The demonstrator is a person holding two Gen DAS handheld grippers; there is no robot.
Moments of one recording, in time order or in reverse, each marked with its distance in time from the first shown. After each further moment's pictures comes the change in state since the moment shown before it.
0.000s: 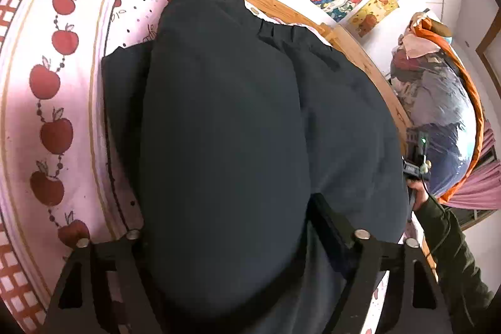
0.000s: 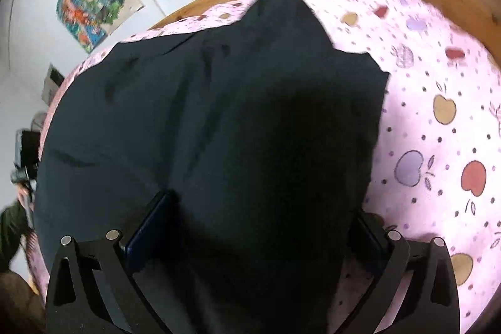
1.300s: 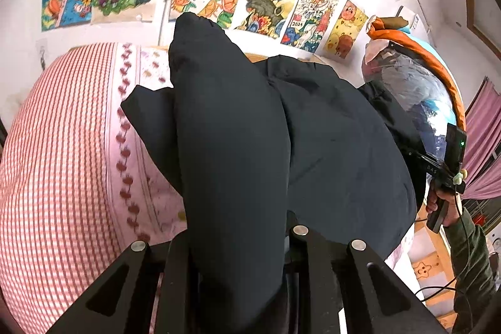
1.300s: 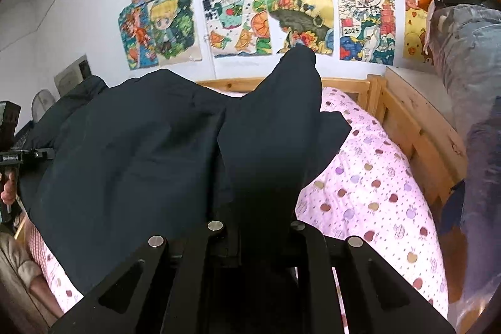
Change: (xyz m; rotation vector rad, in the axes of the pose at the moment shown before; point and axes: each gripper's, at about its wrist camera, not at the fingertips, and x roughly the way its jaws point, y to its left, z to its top) left arm -0.180 -0.160 -0.118 0.121 -0.231 0.197; right arm -0.239 0.131 -0.060 -0.210 -0.279 -0.136
